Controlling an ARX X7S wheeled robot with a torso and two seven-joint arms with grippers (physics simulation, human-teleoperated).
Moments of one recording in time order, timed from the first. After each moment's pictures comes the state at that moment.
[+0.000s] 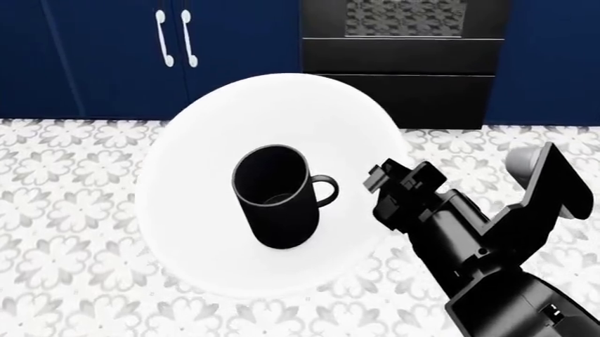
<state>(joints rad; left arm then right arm) -0.31 -0.53 -0.25 0.65 -0.68 -0.89 -0.34 0.64 0.50 -0.13 -0.07 1.65 0.57 0.52</state>
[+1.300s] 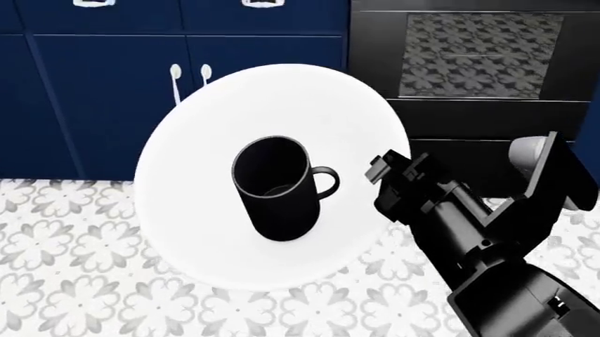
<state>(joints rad) -0.31 -0.53 -0.23 0.65 -0.68 -0.88 -0.35 0.67 0.51 -0.14 -0.07 1.66 0.57 0.53</state>
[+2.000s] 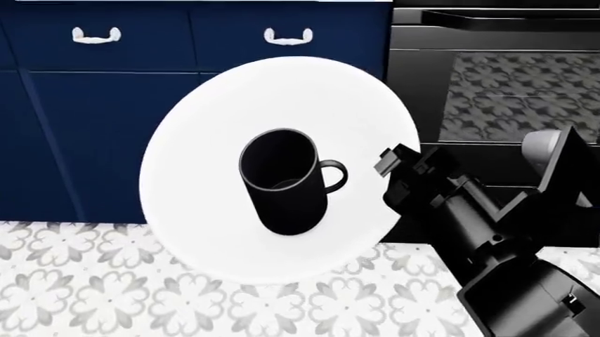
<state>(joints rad) -0.31 -0.54 -0.21 0.65 -0.69 -0.88 -0.36 0.67 0.53 -0.13 -0.09 1.69 0.57 0.56</state>
